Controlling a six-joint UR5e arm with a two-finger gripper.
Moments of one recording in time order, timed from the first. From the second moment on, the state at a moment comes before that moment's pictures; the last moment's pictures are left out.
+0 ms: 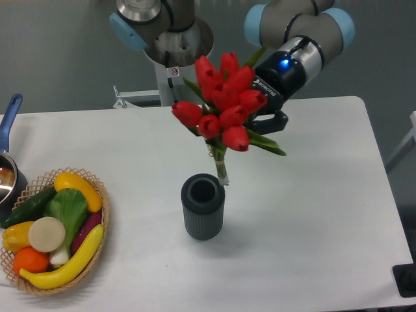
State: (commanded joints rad) arm 2.78 -1.73 -1.86 -0.79 -0.05 1.19
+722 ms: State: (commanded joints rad) arm 2.76 -1.75 -1.93 -0.79 -0.05 1.26
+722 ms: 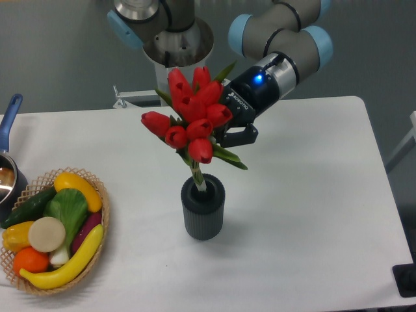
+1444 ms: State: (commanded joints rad) arm 2.77 -1.84 -1.94 -0.79 -0.04 1.31
